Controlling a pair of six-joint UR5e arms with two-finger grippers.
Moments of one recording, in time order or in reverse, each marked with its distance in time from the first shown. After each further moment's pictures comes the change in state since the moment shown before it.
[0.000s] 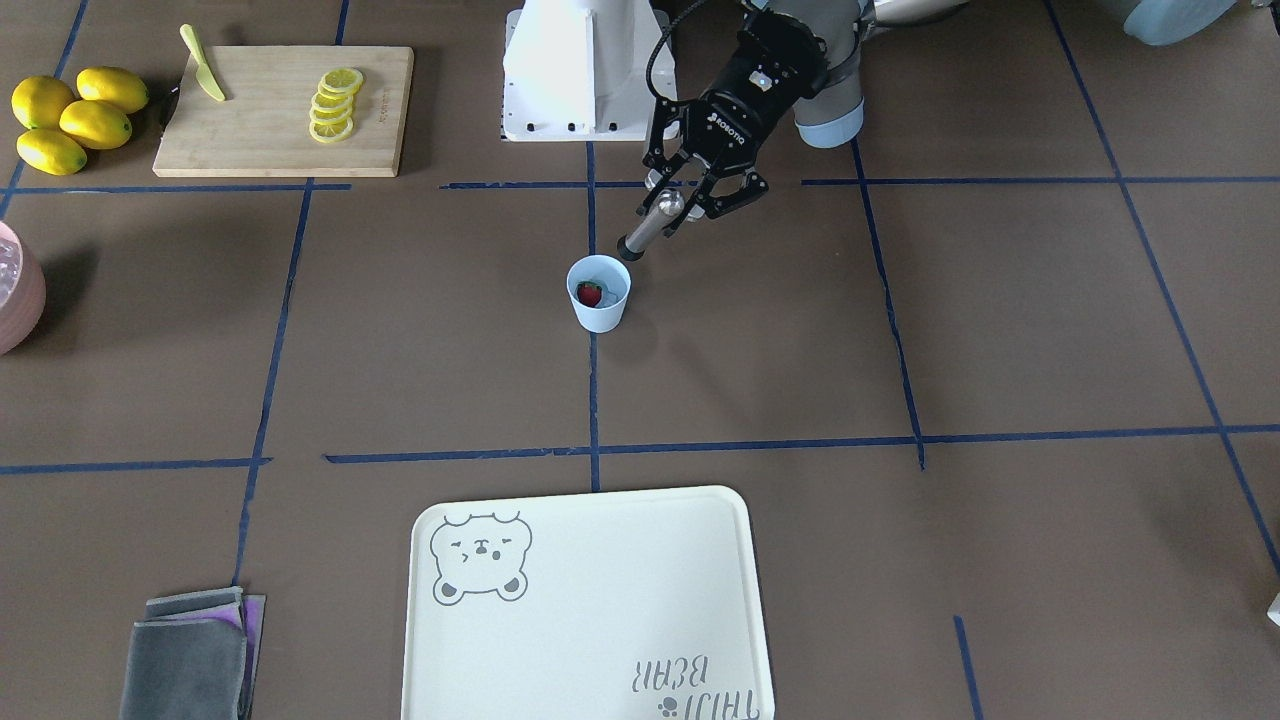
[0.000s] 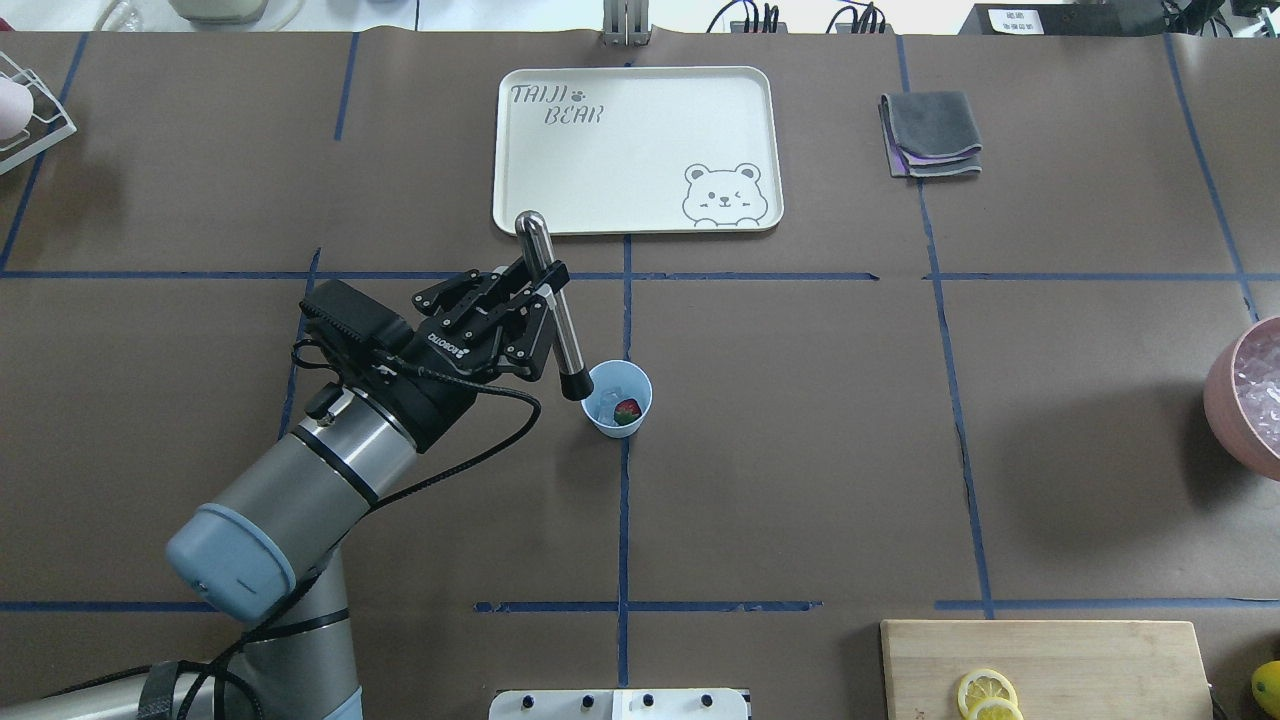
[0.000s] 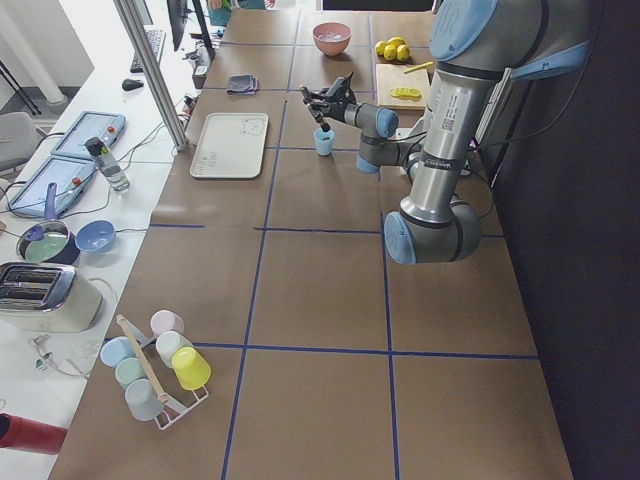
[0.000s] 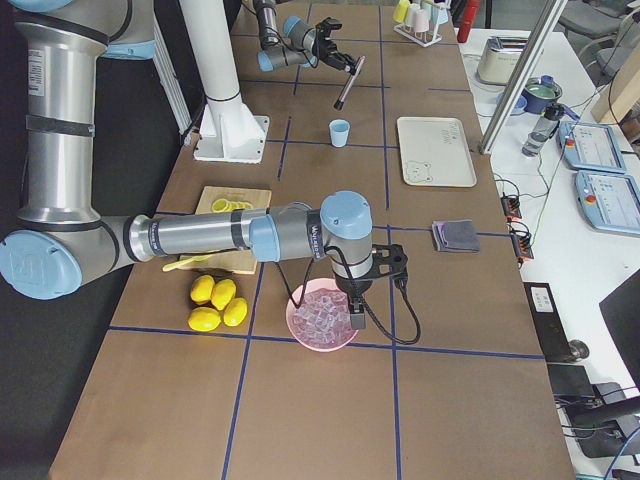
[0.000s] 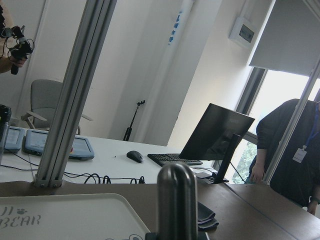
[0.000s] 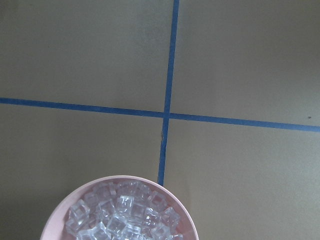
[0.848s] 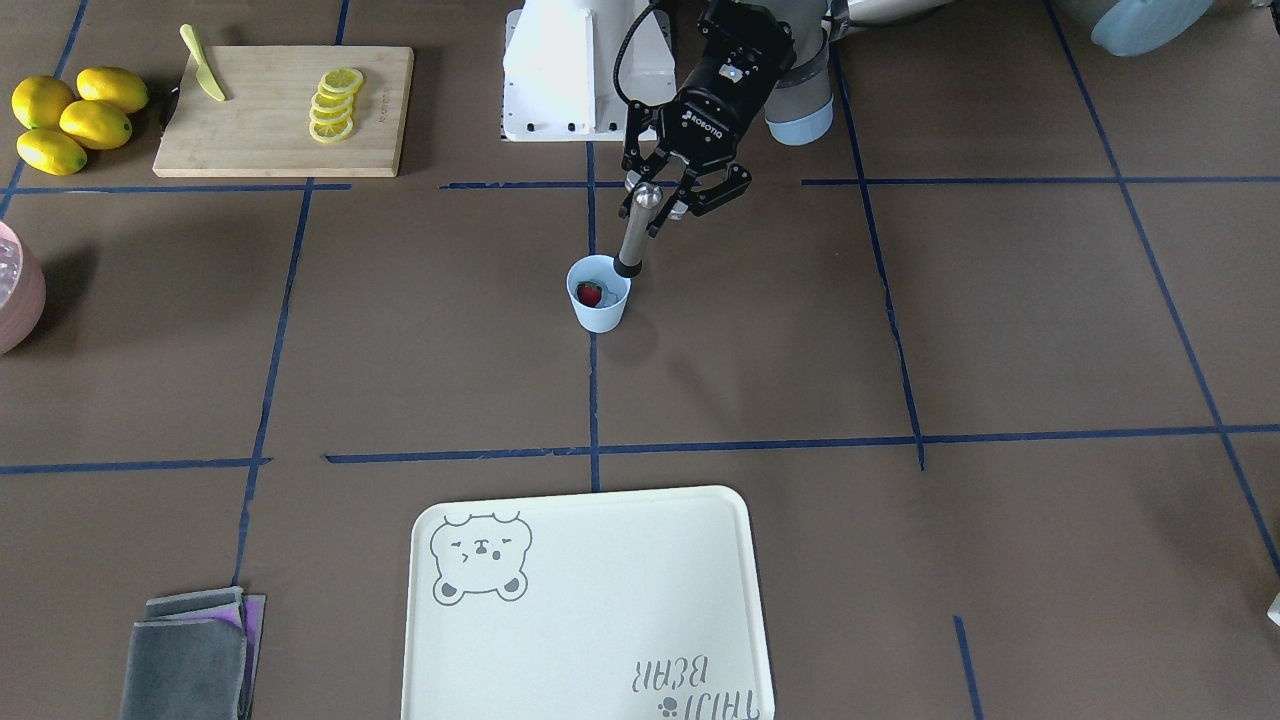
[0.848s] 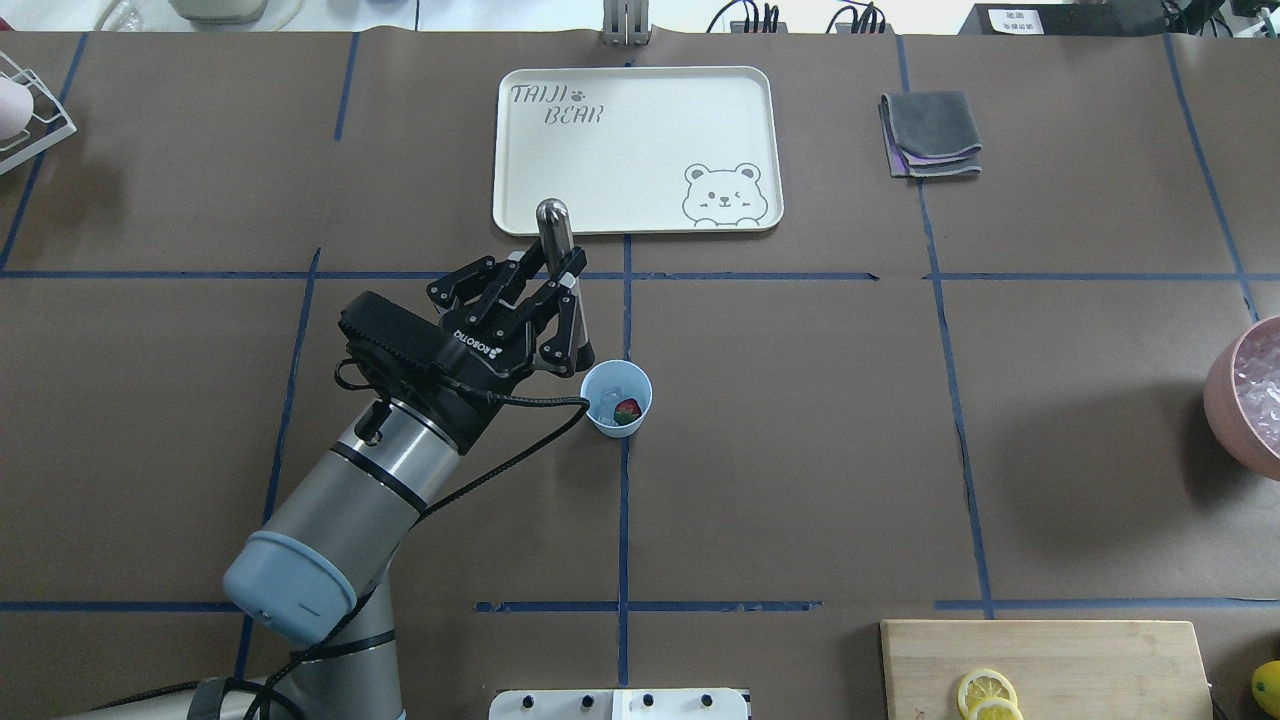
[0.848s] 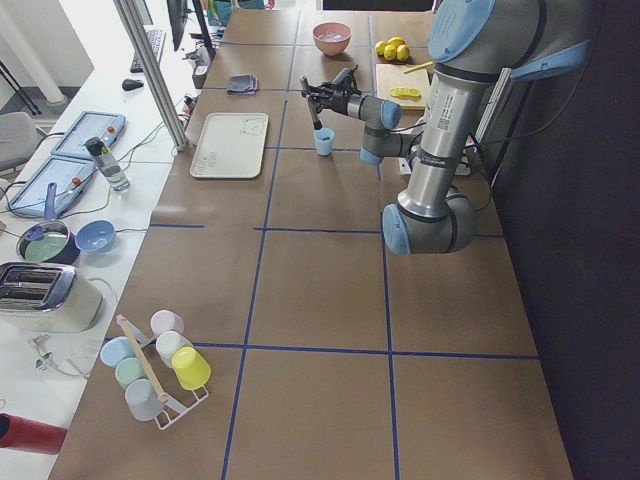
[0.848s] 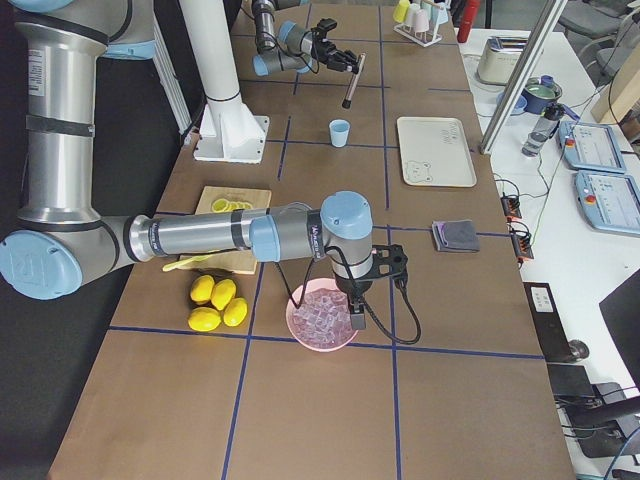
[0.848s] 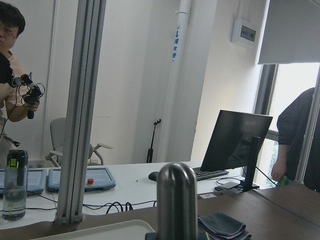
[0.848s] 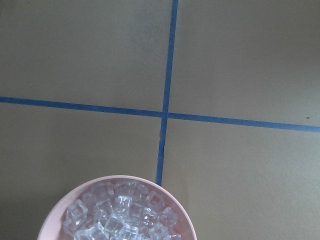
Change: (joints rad) left arm 0.040 -0.065 0.019 0.007 0.152 0.211; right arm -0.002 0.000 -0.002 0.000 -0.005 -0.002
